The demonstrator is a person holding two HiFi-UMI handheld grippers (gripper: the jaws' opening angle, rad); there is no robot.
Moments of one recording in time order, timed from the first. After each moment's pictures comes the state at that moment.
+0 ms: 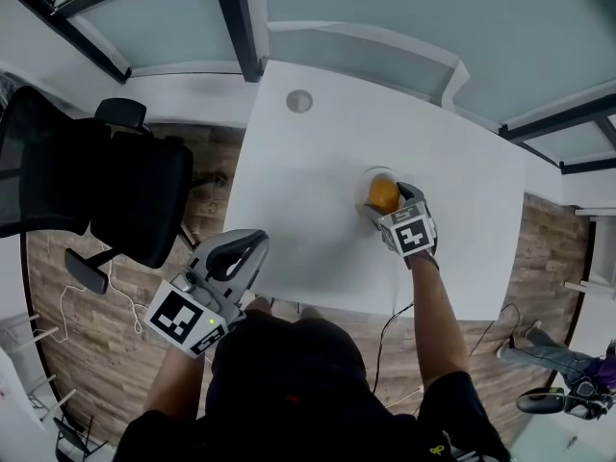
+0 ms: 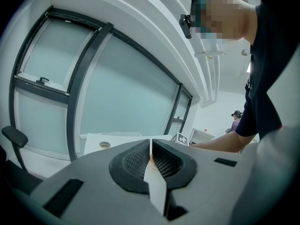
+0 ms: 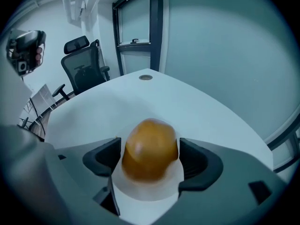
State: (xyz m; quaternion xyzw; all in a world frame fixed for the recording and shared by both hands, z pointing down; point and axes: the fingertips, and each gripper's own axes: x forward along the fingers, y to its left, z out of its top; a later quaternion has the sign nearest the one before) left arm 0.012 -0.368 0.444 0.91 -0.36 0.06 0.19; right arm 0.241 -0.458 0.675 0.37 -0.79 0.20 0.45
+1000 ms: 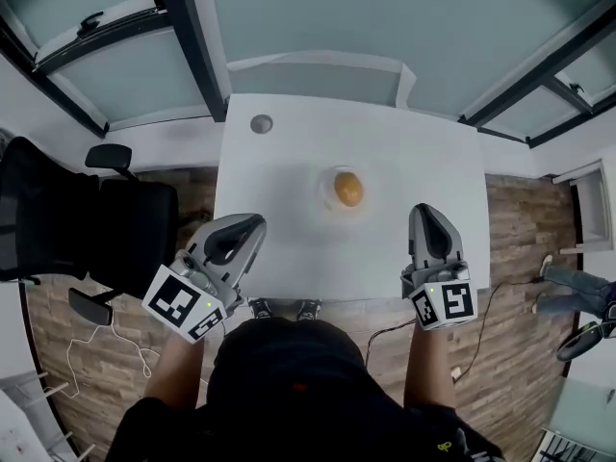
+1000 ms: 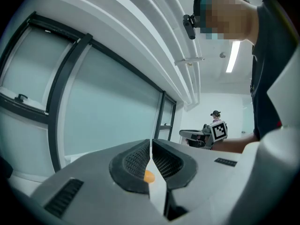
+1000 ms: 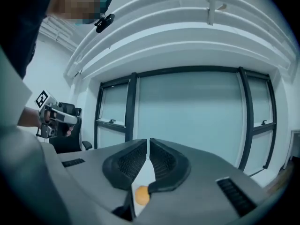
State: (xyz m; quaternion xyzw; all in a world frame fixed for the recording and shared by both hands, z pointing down) left arm 0.047 -0.345 0.363 0.95 -0.29 0.02 0.11; right arm 0.295 -0.341 0.368 0.60 -0.80 0.00 0.05
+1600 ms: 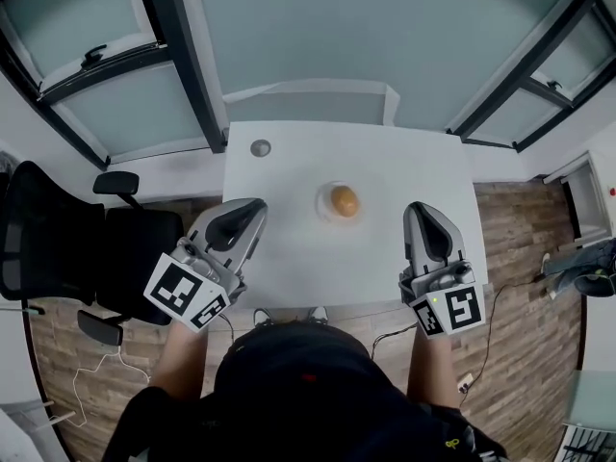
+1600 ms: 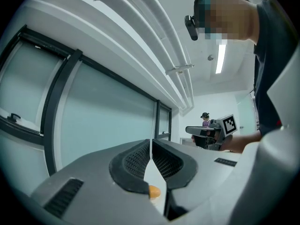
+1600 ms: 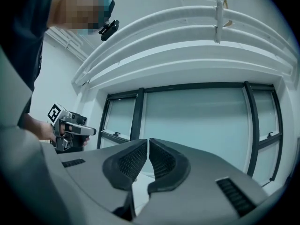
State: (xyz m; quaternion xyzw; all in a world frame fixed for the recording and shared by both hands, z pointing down) left arm 0.037 -0.343 0.297 0.96 -0.27 -0.02 0.04; right arm 0.247 -0.301 0.275 0.58 -0.81 -0.07 0.00
